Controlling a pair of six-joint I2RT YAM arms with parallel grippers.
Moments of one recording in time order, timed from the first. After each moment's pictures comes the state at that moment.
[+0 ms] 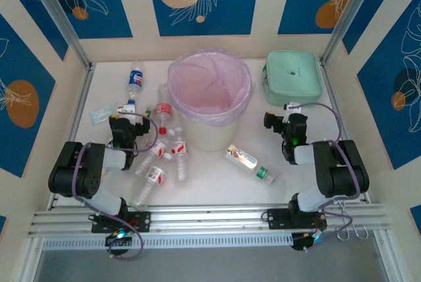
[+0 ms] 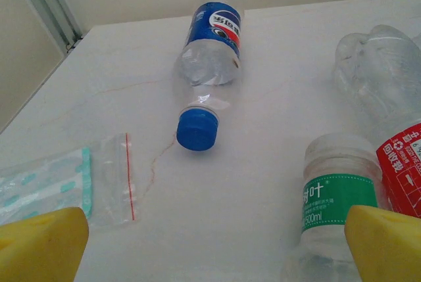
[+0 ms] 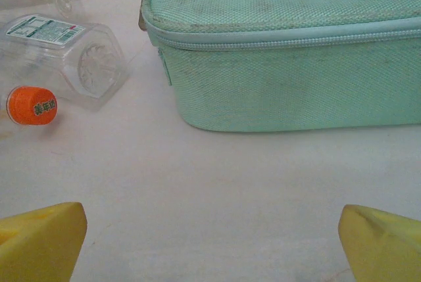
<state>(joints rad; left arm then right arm) -0.10 1.56 0.37 0.88 -0.21 0.05 0.04 1.53 0.38 0.74 0.05 0.13</state>
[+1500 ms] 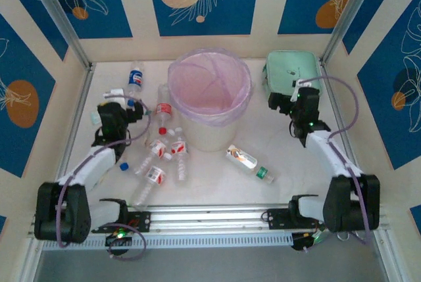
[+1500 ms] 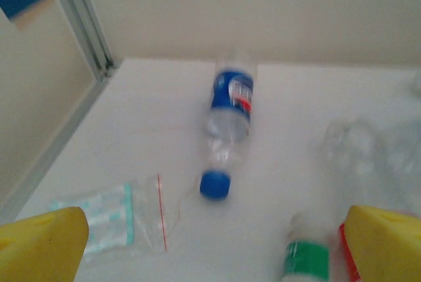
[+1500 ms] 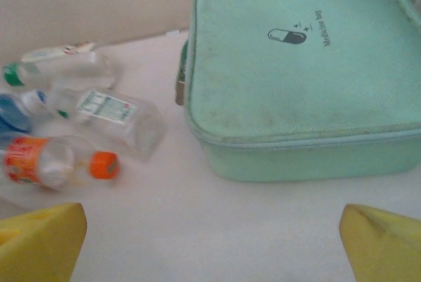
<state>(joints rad) -0.09 1.16 0.64 0.20 -0.25 -0.07 0.04 1.20 0.82 -0.14 0.00 0.23</state>
